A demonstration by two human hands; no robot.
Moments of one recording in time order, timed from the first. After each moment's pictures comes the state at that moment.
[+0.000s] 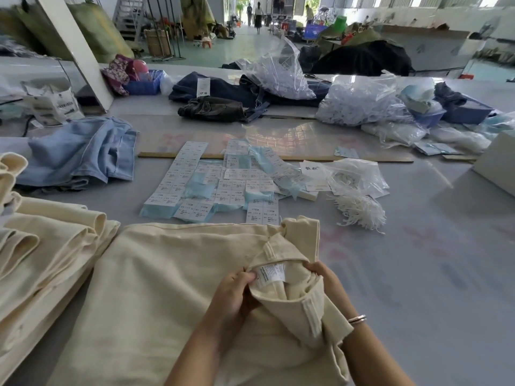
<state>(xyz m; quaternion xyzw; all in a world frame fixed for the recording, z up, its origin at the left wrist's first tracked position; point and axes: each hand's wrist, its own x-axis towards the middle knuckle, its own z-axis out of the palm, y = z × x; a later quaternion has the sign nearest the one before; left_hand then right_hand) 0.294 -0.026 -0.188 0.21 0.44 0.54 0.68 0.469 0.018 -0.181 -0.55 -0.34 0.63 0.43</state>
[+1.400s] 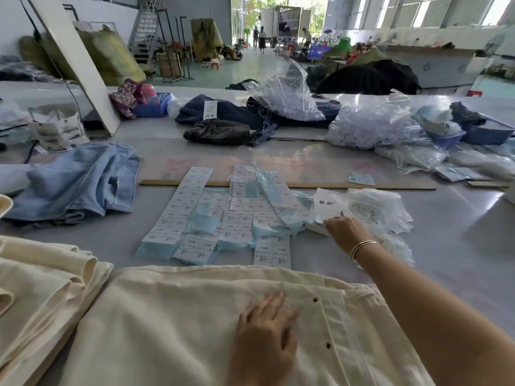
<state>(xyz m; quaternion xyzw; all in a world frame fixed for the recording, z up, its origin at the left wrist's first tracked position) 0.313 0.024 -0.231 0.75 0.59 0.29 0.09 0.509 0.247 -0.172 -0.61 -0.79 -0.07 0.03</state>
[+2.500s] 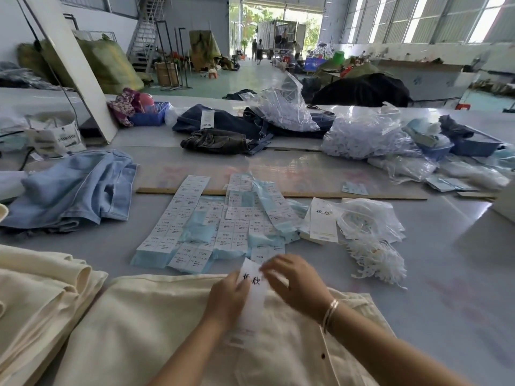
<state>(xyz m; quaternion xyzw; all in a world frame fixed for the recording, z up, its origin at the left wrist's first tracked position) 0.255 0.095 -0.197 0.54 0.69 0.36 0.31 0.422 0.126 -0.158 -0.37 -0.88 0.10 0.28</state>
